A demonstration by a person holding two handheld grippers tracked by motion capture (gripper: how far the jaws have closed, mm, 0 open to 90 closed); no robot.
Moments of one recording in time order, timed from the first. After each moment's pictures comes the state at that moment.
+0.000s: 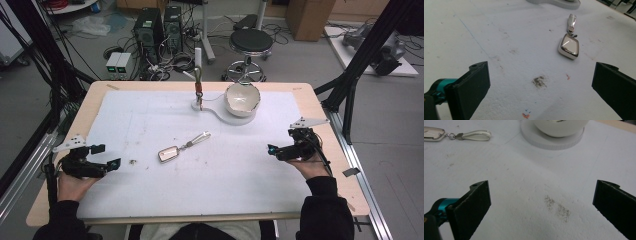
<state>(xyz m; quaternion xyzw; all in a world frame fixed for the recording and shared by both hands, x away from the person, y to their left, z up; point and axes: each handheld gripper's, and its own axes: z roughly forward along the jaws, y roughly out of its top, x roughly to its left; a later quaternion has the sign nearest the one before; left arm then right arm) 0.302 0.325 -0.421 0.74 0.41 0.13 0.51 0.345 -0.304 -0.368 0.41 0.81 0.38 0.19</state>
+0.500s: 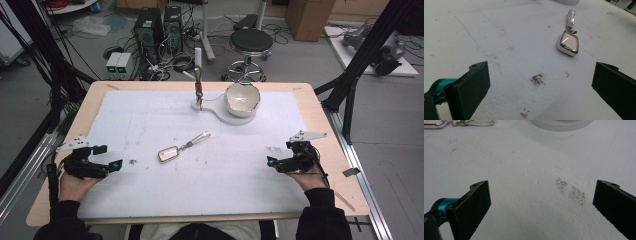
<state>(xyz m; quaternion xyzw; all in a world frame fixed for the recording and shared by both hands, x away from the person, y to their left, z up) 0.303 0.322 -0.423 0.75 0.41 0.13 0.50 0.329 -0.309 -0.404 0.42 0.81 0.39 0.16</state>
